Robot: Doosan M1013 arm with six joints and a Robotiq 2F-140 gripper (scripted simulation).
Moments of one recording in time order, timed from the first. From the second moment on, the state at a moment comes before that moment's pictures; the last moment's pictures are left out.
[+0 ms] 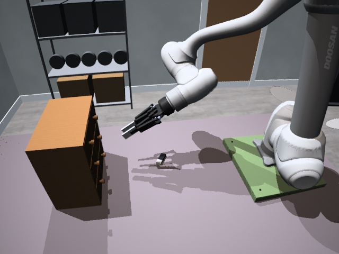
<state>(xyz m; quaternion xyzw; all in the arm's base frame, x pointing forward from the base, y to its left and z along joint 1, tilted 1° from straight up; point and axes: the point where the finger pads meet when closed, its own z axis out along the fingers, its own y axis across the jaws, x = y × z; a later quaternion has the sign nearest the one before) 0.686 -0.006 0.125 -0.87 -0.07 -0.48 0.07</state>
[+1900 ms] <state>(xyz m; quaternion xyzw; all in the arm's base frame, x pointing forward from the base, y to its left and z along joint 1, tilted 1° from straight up) 0.746 0.011 0.017 -0.82 -0.06 -0.56 0.04</state>
